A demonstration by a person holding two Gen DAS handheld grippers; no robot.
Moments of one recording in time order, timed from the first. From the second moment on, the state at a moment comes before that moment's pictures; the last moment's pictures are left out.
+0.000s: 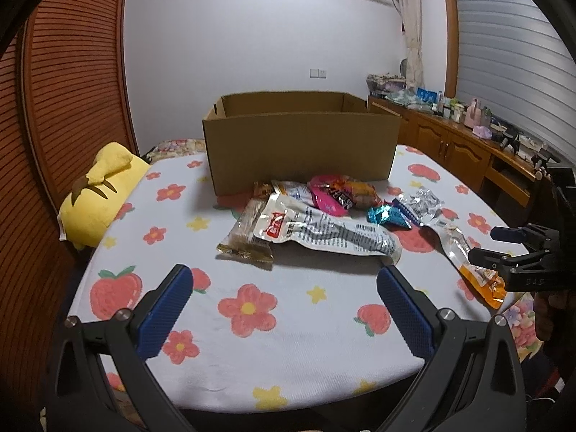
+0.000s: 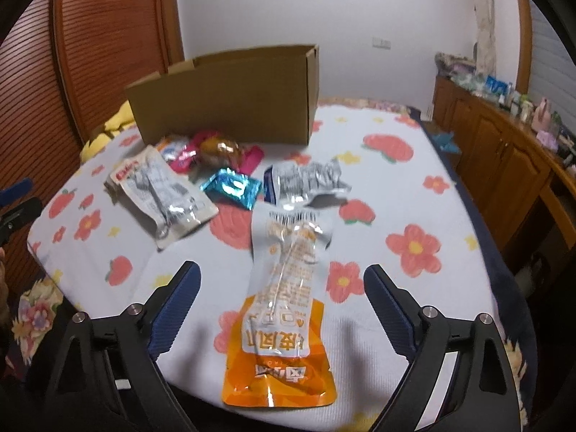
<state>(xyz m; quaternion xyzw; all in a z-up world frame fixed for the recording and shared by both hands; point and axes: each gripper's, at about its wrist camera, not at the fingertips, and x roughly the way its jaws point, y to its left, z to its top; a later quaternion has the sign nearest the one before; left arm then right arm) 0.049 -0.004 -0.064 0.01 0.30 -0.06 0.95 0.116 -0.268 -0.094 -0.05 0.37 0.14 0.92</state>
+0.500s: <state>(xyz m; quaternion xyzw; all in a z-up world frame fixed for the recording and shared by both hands) 0.093 0.005 -0.083 -0.04 0.35 -0.07 0.93 0.140 -0.265 -0.118 -0.07 0.42 0.15 0.89</state>
